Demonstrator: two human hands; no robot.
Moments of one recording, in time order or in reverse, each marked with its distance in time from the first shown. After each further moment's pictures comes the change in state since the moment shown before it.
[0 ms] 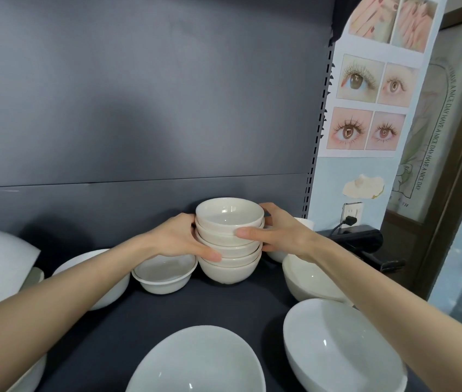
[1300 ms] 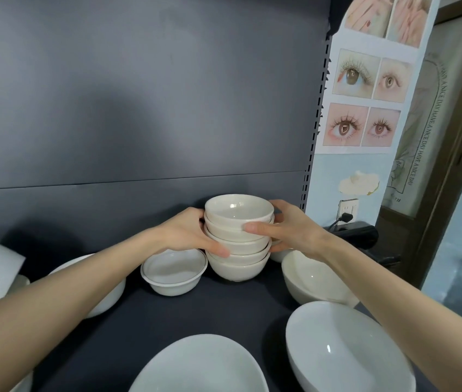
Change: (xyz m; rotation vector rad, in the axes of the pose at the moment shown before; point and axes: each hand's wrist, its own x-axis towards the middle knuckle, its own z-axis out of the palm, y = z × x) left_hand 0.017 0.013 0.004 -0.064 -0.022 0.004; right_hand -0.008 -0.004 -0.011 0.028 0.100 0.022
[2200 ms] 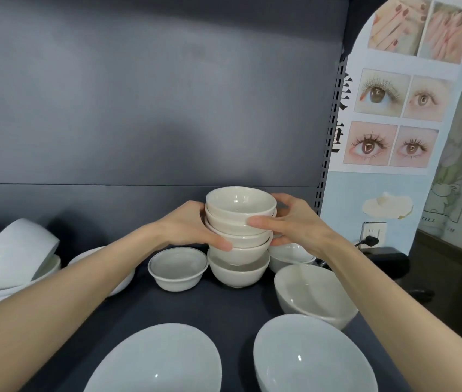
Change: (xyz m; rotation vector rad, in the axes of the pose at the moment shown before) left_hand -0.031 0.045 0.009 0.001 0.217 -0.055; right_hand -0.003 -0.017 -0.029 0.079 -0.097 -0.177
